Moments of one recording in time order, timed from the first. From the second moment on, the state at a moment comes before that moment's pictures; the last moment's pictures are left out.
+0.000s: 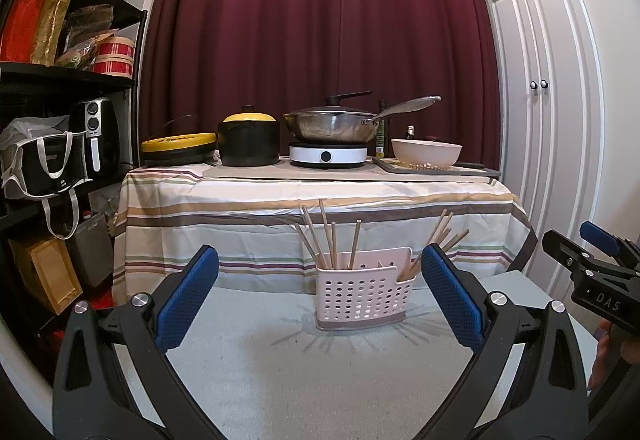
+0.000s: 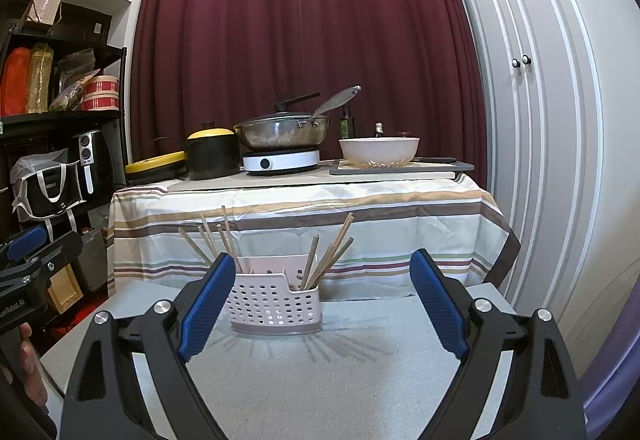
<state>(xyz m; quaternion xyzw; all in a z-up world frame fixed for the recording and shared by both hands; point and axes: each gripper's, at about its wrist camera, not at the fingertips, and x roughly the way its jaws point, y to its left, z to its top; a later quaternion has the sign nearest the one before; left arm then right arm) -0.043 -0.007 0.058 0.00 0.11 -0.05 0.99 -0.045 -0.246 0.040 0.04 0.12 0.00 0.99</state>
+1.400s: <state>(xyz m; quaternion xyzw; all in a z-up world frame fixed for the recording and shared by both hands) -0.047 -0.001 0.057 0.00 0.10 -0.02 0.99 -0.048 -0.238 0.040 0.03 0.12 0.00 0.99</state>
